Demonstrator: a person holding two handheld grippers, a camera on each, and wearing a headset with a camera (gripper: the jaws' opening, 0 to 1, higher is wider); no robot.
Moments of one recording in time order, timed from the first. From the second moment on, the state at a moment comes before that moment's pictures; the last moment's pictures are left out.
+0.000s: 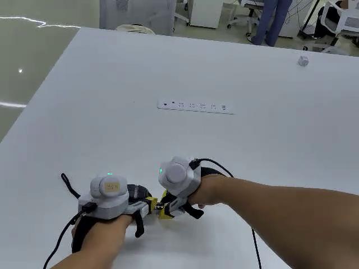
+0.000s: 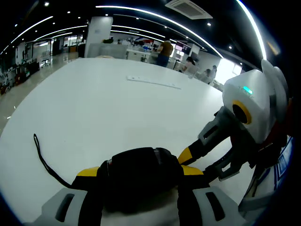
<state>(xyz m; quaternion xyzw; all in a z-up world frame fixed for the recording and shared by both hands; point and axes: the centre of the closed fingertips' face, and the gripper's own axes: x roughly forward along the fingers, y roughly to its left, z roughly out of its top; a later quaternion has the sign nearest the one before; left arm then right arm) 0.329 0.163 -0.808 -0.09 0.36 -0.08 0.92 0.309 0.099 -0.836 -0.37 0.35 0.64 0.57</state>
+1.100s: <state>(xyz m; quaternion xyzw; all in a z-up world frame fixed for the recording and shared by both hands) 0.327 0.162 -0.806 -0.11 0.36 -0.09 0.92 0.311 0.115 -0.837 -0.35 0.35 0.64 0.59</state>
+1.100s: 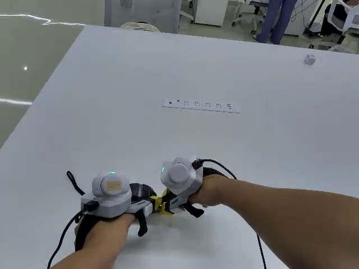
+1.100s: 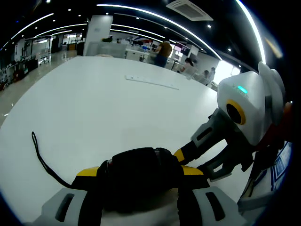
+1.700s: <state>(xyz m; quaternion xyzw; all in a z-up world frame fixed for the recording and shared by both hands) 0.325 0.162 -0.807 -0.12 0.36 -0.10 0.92 0.310 0.121 -0.837 -0.33 0.34 0.65 0.59</state>
